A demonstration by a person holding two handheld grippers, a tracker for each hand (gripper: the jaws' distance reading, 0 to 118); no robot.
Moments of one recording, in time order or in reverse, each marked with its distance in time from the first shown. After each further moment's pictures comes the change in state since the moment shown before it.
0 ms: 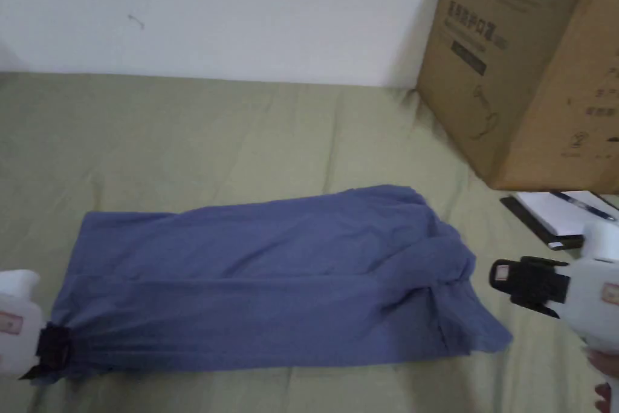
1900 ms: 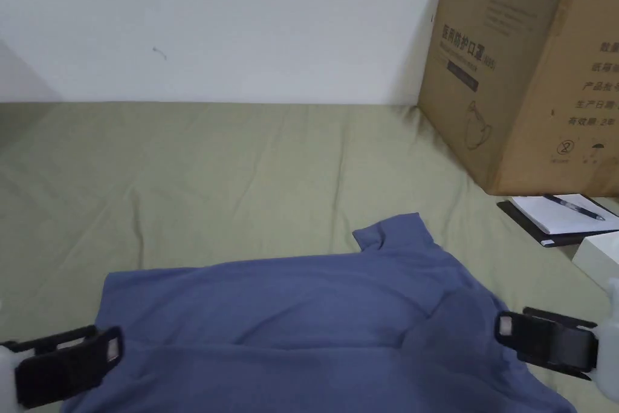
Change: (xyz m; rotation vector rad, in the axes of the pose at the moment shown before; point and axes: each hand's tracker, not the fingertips) left arm 0.019 -0.111 0.166 0.499 -0.202 -0.016; right arm -0.035 -0.098 0.091 0.153 -0.017 0.145
